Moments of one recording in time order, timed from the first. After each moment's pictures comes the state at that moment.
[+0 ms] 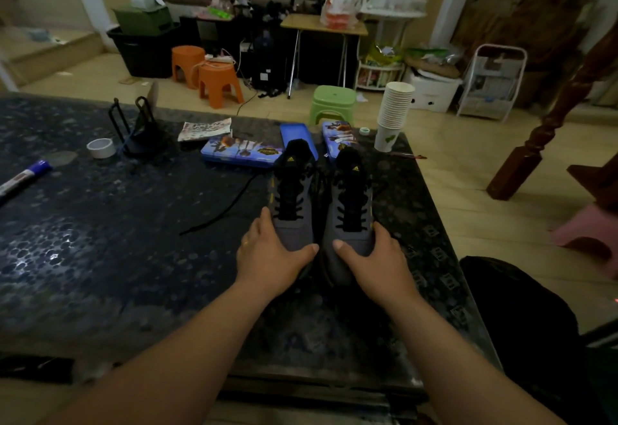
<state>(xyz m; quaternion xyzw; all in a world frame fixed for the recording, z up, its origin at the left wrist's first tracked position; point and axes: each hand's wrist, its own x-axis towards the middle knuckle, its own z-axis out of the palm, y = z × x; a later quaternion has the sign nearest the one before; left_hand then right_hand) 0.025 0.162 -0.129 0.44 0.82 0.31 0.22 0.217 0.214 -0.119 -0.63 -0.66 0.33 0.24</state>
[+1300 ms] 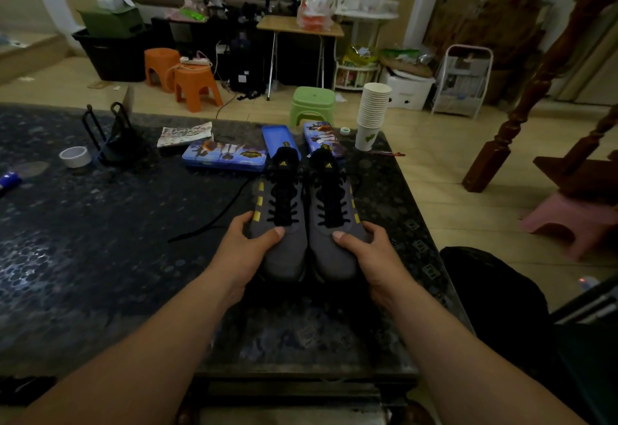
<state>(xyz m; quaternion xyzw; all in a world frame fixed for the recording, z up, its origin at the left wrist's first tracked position) 0.006 0.157 -0.113 0.28 0.61 0.58 0.46 0.218 0.220 -0.116 -0.53 -0.44 0.62 0.39</state>
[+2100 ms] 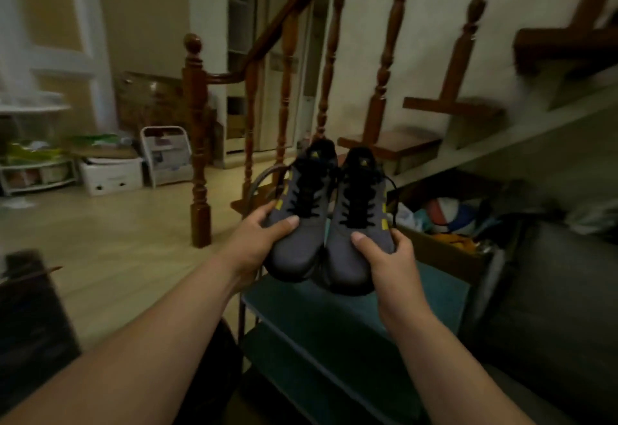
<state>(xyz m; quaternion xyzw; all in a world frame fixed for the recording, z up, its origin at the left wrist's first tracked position) 0.556 0.180 0.112 0.59 0.24 0.36 0.68 0.703 0.011 0.122 -0.61 -0.24 0.22 0.72</state>
